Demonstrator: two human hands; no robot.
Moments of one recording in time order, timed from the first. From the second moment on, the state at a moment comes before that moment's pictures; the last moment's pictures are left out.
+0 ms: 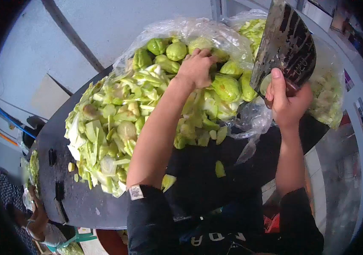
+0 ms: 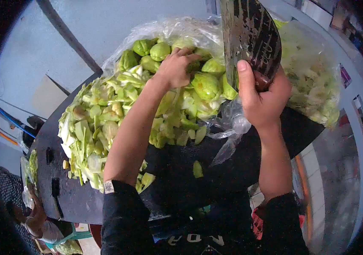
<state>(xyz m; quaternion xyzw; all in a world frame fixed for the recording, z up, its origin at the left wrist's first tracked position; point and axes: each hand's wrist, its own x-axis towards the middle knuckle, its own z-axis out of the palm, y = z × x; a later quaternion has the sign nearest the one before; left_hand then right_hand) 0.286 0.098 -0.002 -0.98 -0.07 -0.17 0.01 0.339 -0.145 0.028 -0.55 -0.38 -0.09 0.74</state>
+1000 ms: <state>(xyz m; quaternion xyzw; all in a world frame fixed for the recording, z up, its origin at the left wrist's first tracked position) 0.053 0.013 -0.025 -0.57 -0.13 -0.39 -0.71 0.224 -0.135 0.024 -0.44 -0.77 -0.37 0.28</state>
